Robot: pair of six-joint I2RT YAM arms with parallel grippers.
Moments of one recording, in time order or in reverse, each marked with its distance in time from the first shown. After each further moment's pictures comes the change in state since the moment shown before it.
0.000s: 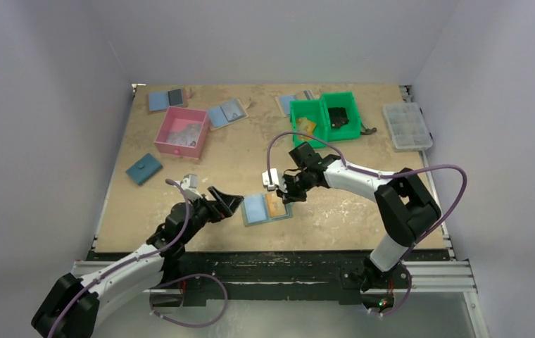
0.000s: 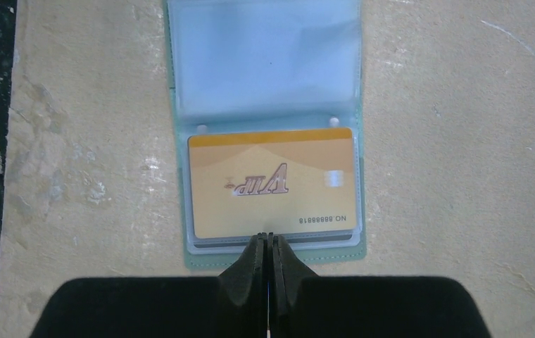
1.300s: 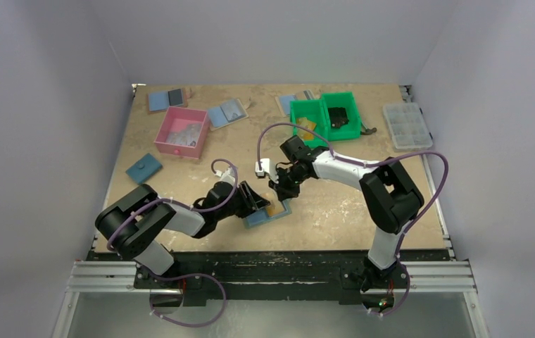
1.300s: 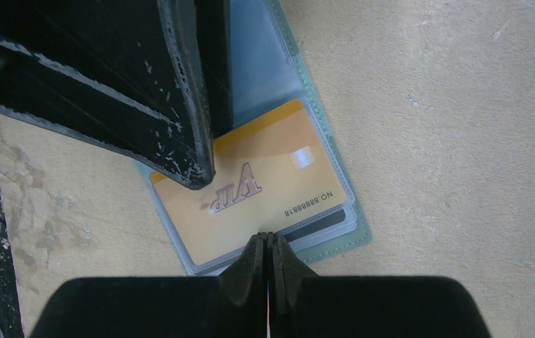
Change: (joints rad) left arm -0.113 0.859 0.269 0.341 0.190 -0.205; right arm 0.008 0.143 0.150 -0.056 0.053 0.200
